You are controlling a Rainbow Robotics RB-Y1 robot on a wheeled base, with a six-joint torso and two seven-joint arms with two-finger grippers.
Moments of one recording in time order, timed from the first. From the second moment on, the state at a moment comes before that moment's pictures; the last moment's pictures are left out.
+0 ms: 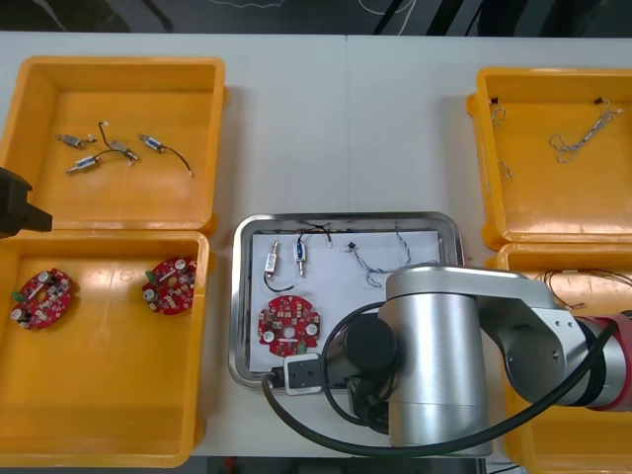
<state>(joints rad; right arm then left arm) -0.75 -0.62 1.15 -2.22 -0.60 1.67 1.71 -0.29 0.85 0.32 -2.11 1.02 1.91 -1.09</state>
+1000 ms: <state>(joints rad) -0.62 -0.53 1.17 -2.10 -0.44 1.63 1.71 -0.26 0.87 0.32 -2.11 1.02 1.91 -1.09</state>
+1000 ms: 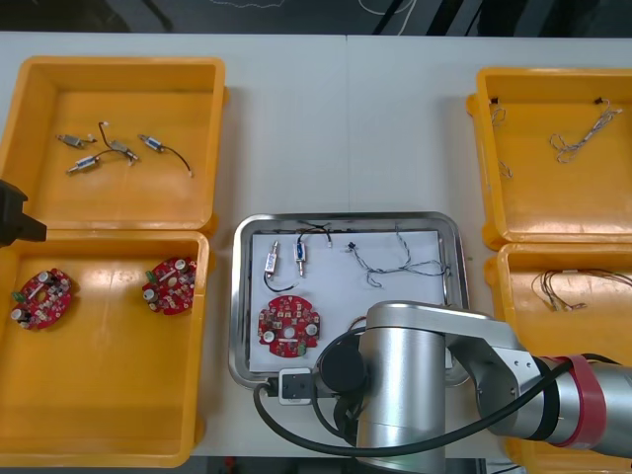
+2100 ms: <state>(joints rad) -0.62 -0.53 1.17 -2.10 -0.41 1.63 1.71 -0.26 0.87 0.32 -2.11 1.02 1.91 -1.09</state>
